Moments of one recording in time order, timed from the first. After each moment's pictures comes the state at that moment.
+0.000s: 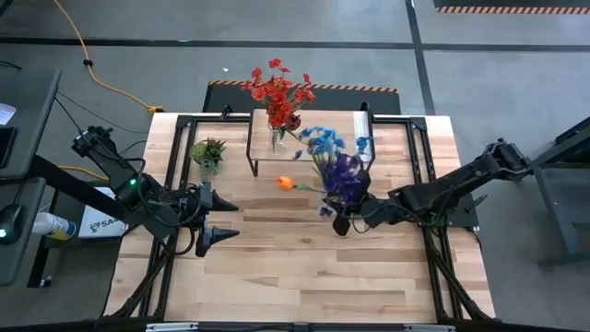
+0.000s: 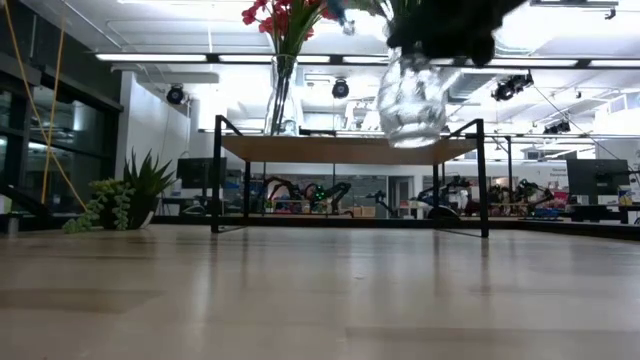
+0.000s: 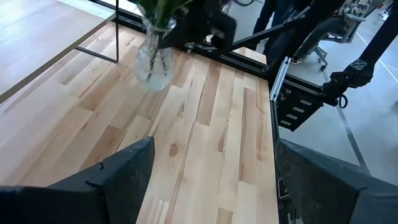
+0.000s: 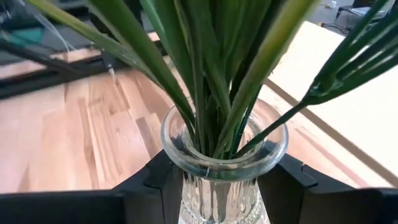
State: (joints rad) left arm -0.72 0.99 1.08 -0.63 -0.66 -0.72; right arm 0.36 1.29 0.83 -0.04 0.73 0.46
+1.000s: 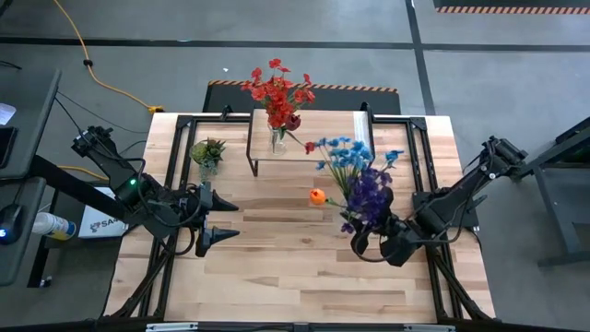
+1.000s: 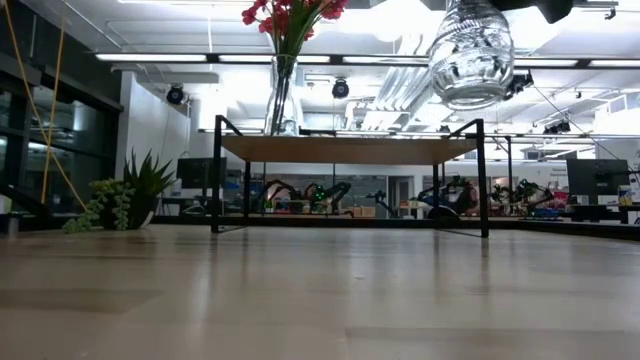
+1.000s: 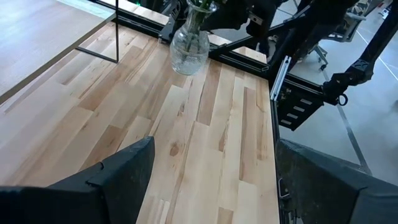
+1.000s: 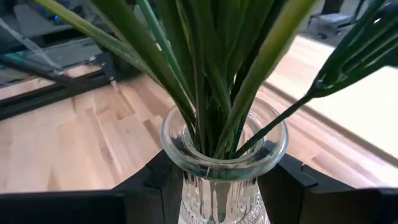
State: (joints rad) left arm -0.72 0.99 1.08 -0.63 -0.66 -0.71; right arm 0.66 1.29 0.98 -0.48 1.06 0.83
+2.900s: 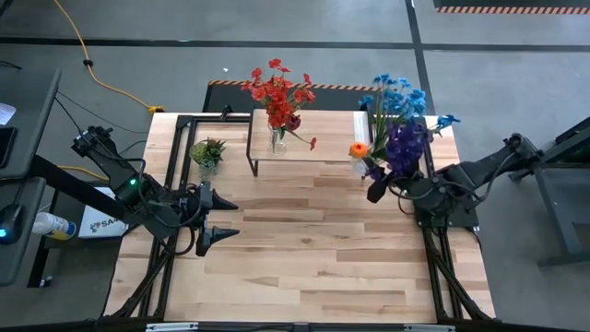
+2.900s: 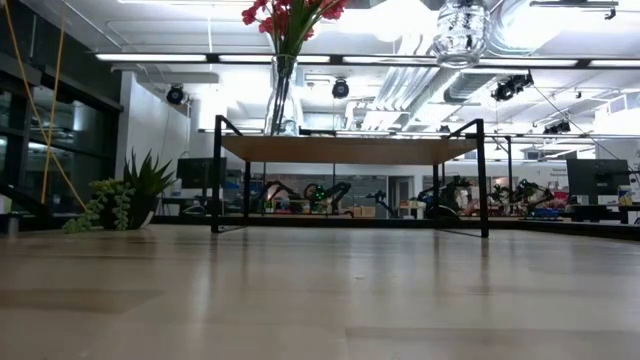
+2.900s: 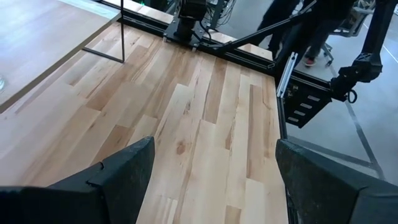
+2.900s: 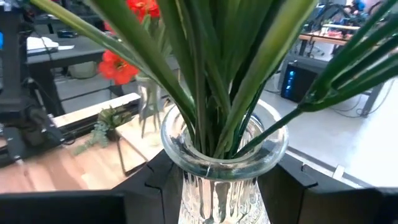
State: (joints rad) left arm -0.72 0.99 1.08 -0.65 -0.67 -0.70; right arm 0.44 0.97 0.98 -0.46 1.20 0.44
